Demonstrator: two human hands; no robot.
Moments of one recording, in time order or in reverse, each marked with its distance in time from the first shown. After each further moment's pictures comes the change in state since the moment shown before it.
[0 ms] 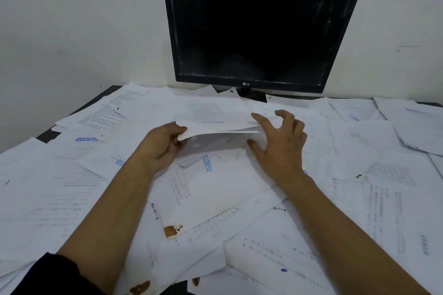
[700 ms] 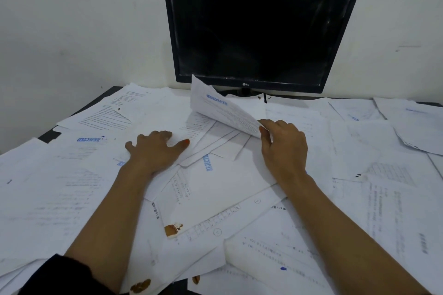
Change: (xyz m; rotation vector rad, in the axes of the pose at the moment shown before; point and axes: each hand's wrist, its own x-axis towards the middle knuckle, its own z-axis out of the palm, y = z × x) left_hand -0.001 -0.005 -0.025 1.687 0.271 0.184; right_hand 0.003 0.000 -0.004 0.080 0.174 -0.067
